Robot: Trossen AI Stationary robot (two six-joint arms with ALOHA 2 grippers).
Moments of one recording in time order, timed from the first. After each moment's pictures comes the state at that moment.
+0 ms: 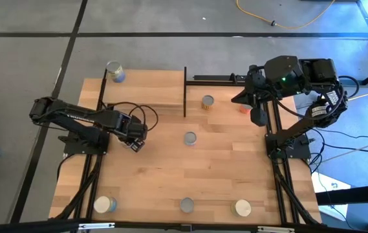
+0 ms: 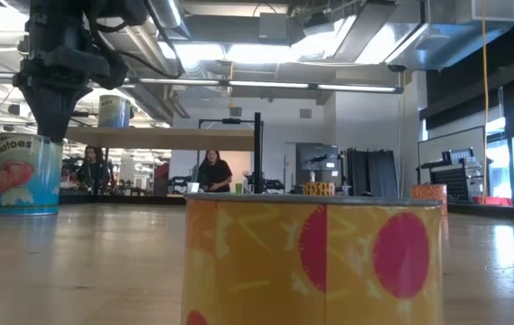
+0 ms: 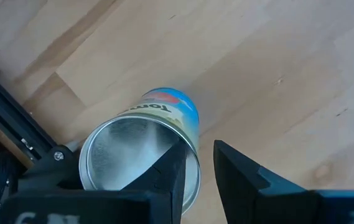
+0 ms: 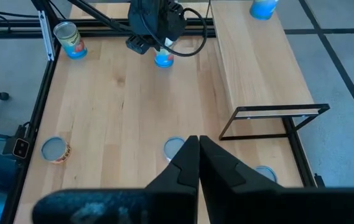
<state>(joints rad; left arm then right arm) -0.07 1.24 0.88 -1.15 -0.11 -1.02 -0.02 1.53 2.36 -1.54 0.05 0.00</state>
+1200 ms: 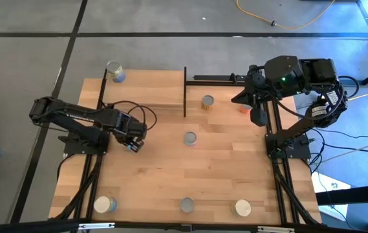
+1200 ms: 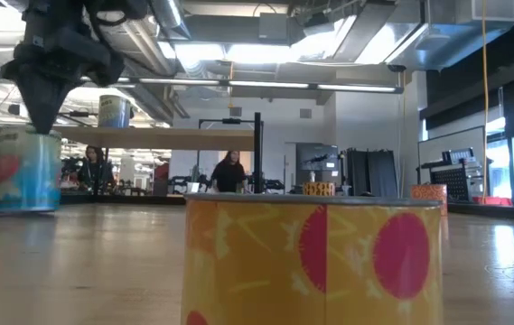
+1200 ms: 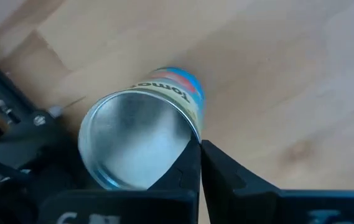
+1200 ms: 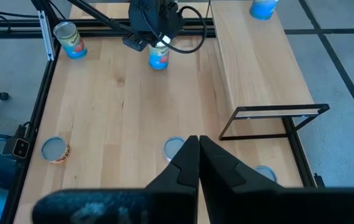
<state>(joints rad) -0.07 1.23 0.92 -1.20 0.00 -1.09 -0.02 1.53 2.36 -1.54 0.05 -0.01</state>
